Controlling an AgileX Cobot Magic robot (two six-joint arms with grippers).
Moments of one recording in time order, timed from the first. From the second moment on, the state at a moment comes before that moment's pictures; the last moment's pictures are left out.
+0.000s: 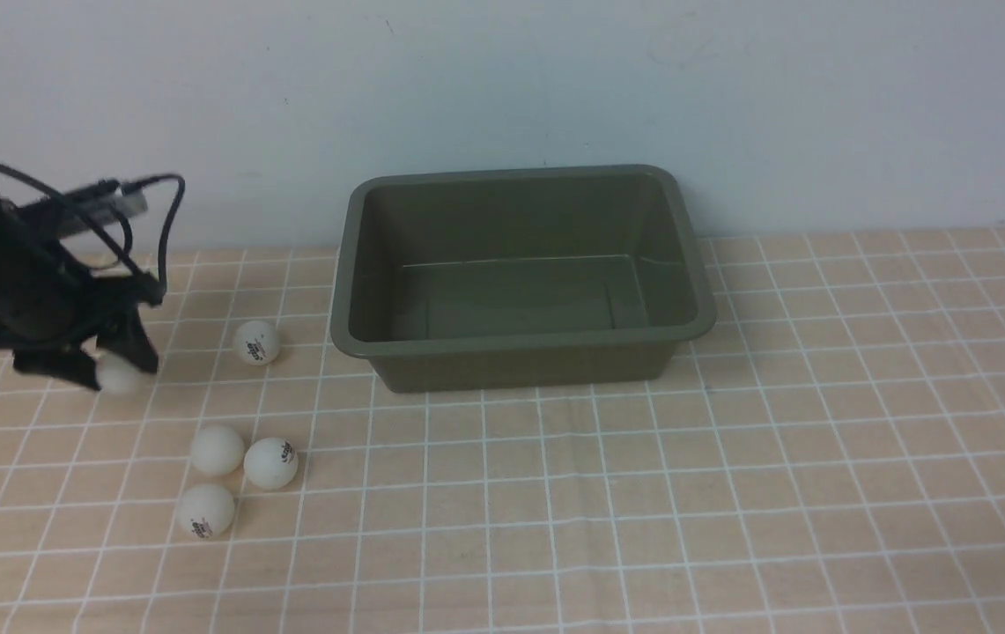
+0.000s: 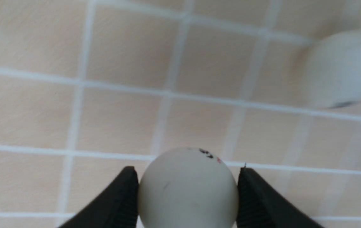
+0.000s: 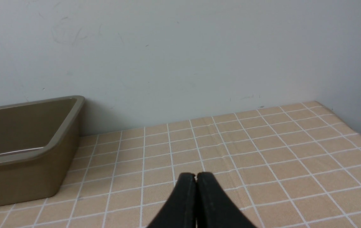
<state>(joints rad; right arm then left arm) -0.05 -0.01 0.03 -0.36 0.21 0.53 0.23 2.06 -1.62 -0.37 1.04 0.14</state>
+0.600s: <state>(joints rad) -0.05 -0.01 0.03 -0.36 0.21 0.53 -0.15 2.14 -1.96 -0.74 0.96 0.34</state>
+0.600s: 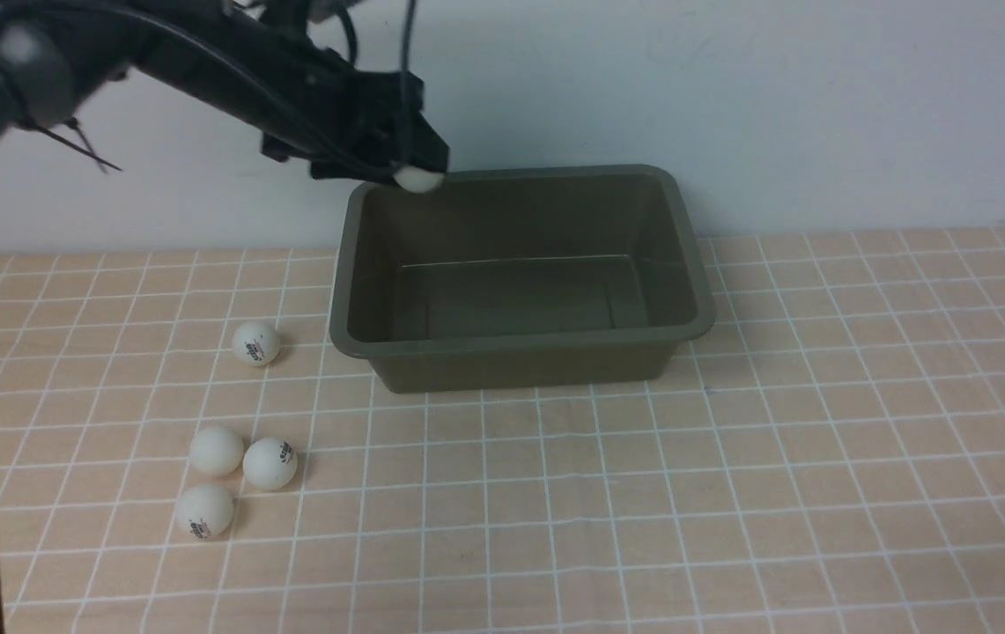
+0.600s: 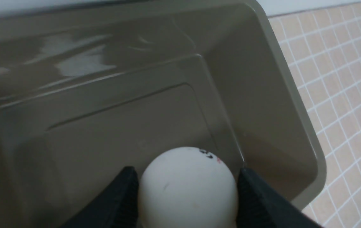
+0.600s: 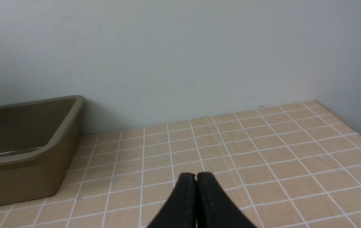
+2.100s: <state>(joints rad) -0.05 -0.01 0.03 -0.36 0.21 0.53 -0.15 2.21 -2.45 -0.13 1.25 0.09</state>
